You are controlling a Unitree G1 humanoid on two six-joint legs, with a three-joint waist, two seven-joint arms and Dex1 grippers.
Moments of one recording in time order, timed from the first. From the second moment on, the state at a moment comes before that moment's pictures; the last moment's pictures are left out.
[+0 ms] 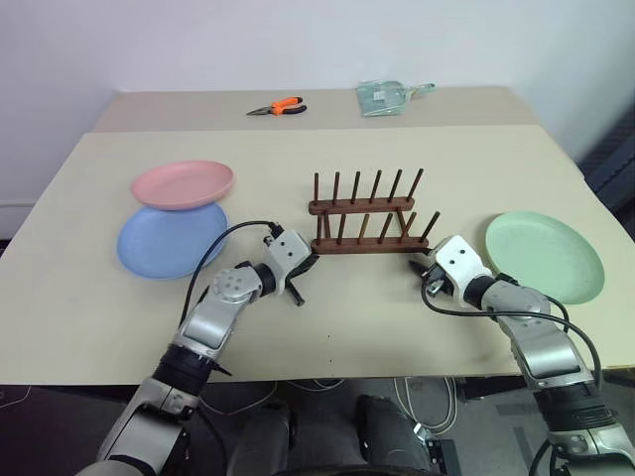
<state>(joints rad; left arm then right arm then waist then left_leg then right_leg) -0.35 0.36 -0.22 0.06 -0.08 0.31 -0.60 -0.16 -0.60 0.04 -0.11 0.05 0.28 0.65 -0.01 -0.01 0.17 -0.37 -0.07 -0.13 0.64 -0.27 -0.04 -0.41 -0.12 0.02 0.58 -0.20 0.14</state>
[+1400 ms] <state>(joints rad) -0.74 0.21 0.63 0.09 -0.87 0.80 0.20 -0.24 -0.65 0.04 -0.26 0.14 0.28 0.75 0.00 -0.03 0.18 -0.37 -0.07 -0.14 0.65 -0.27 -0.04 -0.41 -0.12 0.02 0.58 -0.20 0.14</state>
